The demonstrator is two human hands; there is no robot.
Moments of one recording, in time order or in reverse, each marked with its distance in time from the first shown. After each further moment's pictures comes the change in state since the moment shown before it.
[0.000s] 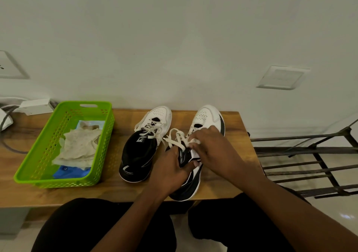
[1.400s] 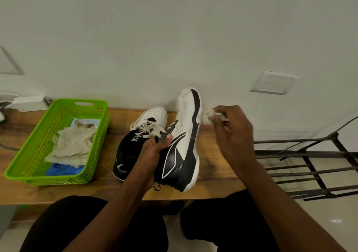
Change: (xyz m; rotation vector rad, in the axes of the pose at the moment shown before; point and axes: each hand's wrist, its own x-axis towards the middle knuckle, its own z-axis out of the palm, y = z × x) left_hand 0.011 0.004 -0.026 -1.024 -0.023 -0.303; right_hand 0.001 0.007 -0.041 0.139 0.620 0.057
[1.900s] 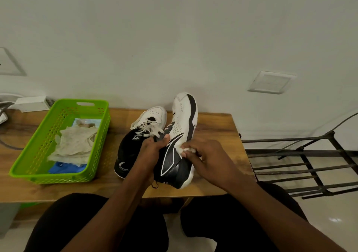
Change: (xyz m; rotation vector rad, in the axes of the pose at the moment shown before) left_hand 0.000 -0.001 -0.001 0.054 0.076 0.002; right_hand -0.040 -0.024 0.007 0.084 -0.601 -0.073
